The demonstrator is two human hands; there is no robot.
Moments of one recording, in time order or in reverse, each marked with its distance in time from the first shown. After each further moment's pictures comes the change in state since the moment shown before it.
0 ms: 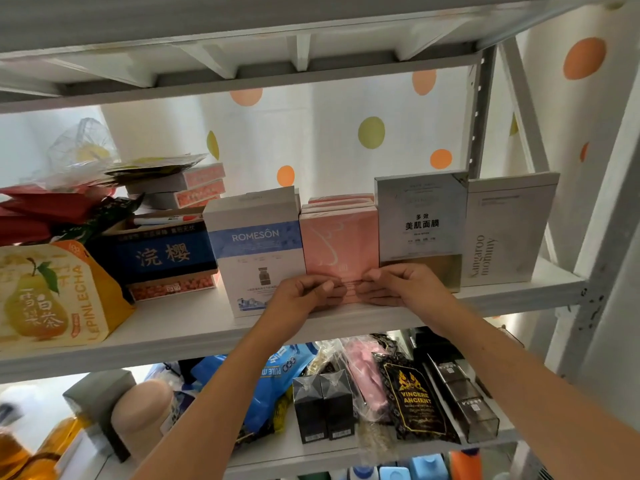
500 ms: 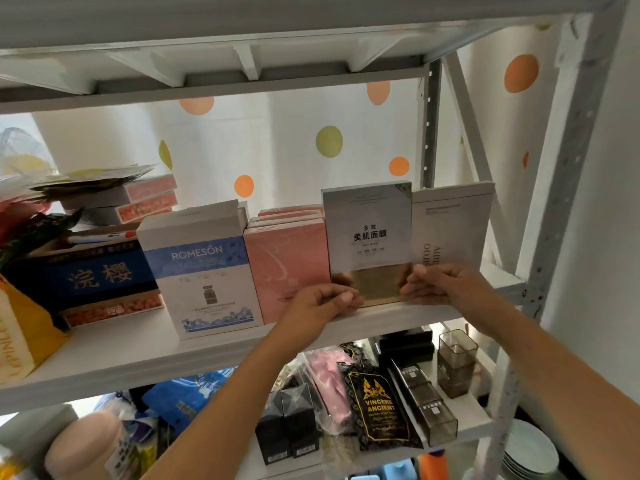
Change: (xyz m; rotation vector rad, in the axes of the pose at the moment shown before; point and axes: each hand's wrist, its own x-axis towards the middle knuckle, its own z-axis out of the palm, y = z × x) left_hand 0.030 -0.007 0.080 0.069 -0.168 0.001; right_hand -0.030 -0.011 -0.128 -0.077 0.136 -0.023
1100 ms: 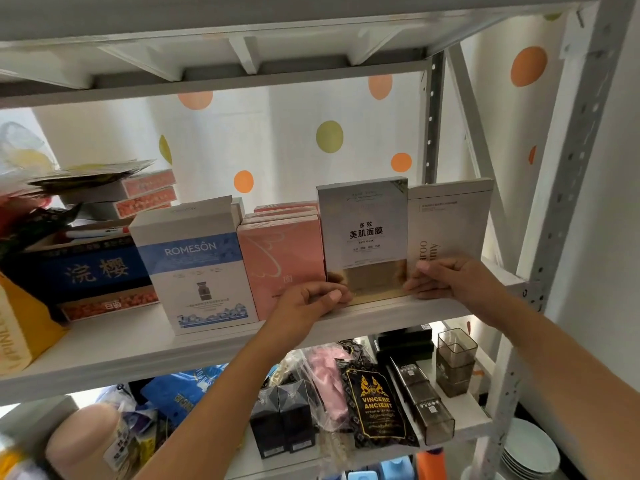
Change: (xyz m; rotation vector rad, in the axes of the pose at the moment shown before) left_hand -0.005 -0.002 -0.003 -0.009 0.054 0.028; right_hand 0.011 0.001 -0.022 -0.085 -0.057 -0.009
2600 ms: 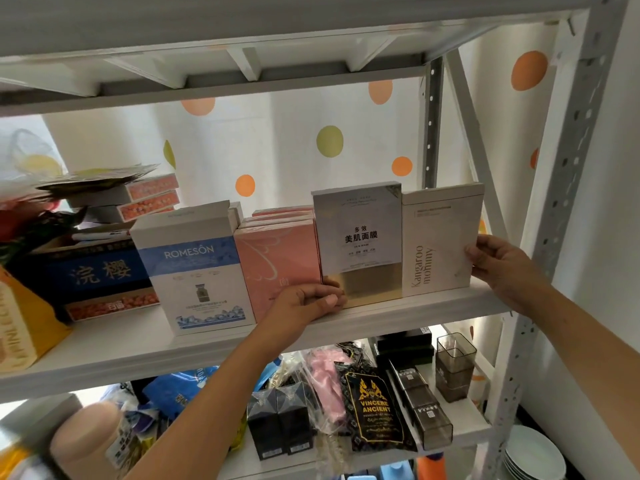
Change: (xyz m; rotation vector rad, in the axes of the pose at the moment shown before) left_hand 0.006 -0.001 -0.003 -0.019 -0.020 -0.039; right_hand 0.014 0.012 -0.074 0.103 0.233 -0.145
